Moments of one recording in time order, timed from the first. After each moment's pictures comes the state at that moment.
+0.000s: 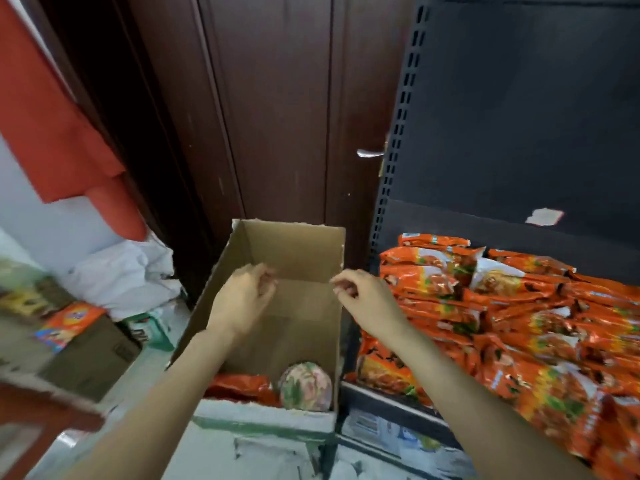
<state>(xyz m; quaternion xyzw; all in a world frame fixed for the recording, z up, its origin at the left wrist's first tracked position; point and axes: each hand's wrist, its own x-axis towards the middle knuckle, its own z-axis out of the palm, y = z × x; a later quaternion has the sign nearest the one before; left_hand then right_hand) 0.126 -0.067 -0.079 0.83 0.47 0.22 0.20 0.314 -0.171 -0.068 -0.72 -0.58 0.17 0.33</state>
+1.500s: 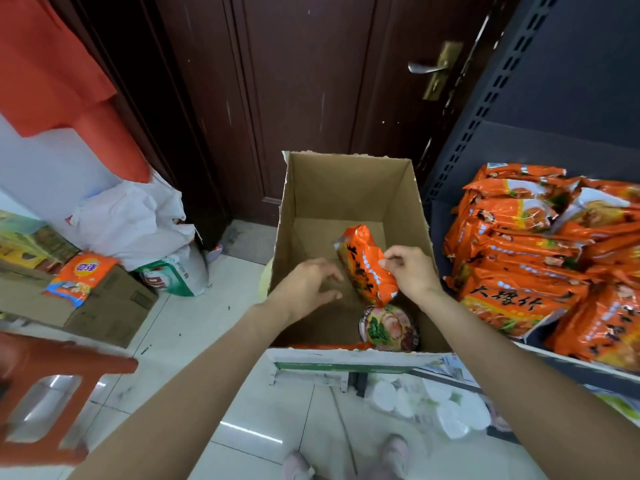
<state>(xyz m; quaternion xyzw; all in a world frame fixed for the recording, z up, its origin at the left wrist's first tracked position) 0.038 -0.023 -0.156 0.91 0.28 0.04 0.30 0.223 -0.113 -0.159 -0.84 -0.38 0.24 0.30</state>
